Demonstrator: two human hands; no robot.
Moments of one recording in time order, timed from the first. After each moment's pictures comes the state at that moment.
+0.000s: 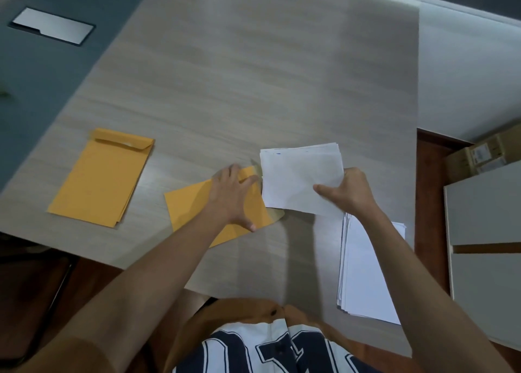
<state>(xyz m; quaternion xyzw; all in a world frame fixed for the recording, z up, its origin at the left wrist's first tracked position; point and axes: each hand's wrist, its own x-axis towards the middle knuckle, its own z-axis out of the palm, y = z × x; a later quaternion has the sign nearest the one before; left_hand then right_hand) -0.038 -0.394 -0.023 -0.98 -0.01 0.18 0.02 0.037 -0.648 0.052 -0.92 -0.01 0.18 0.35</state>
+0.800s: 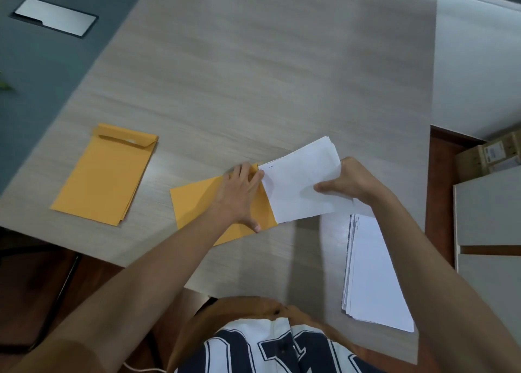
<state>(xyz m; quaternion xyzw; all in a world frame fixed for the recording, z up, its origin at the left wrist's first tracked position) -0.033 -0.397 -0.024 -0.99 0.03 0.17 0.03 0.078 -0.644 0.047 -0.87 -0.06 0.34 0.35</state>
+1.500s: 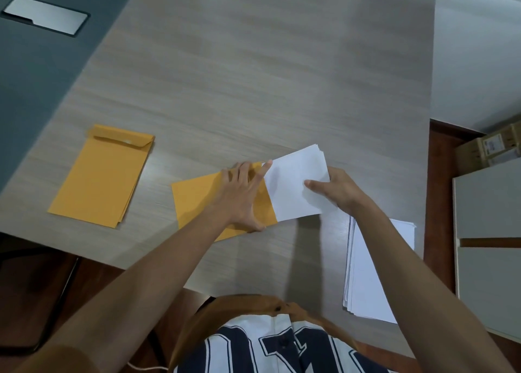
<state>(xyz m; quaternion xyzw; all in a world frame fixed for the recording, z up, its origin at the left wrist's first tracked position) -0.037 -0.398 -0.024 -0.99 0.05 0.15 -0.05 0.054 -0.636 0.009 -0.79 0.02 0.35 0.50</state>
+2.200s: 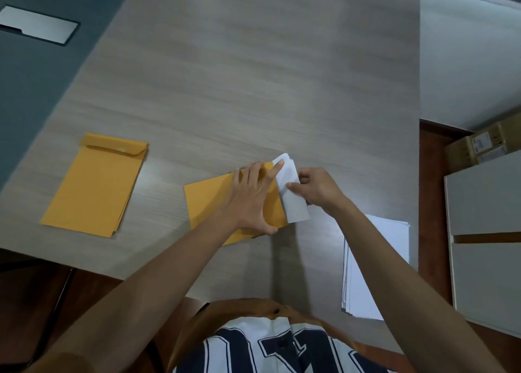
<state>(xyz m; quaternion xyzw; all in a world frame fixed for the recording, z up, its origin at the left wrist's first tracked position) -0.030 -0.418 -0.008 -0.99 0.09 0.10 -0.10 0.045 -0.599 0.023 -0.84 0.00 0.32 0.43</state>
